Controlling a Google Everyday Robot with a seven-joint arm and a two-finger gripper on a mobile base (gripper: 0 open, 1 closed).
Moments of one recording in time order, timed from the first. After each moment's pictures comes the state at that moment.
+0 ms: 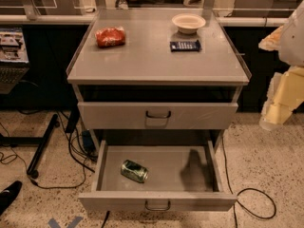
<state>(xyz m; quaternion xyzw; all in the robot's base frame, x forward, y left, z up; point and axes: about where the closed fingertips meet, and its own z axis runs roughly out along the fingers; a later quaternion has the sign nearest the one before) 0.438 -0.217 0.976 -0.60 0.78 -0.03 0.16</state>
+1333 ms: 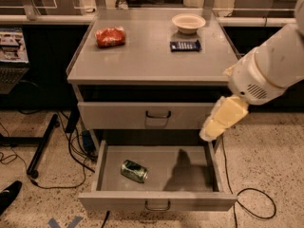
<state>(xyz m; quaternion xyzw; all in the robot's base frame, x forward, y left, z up) 0.466 -0.153 0.898 -0.53 0.81 0.06 0.24</state>
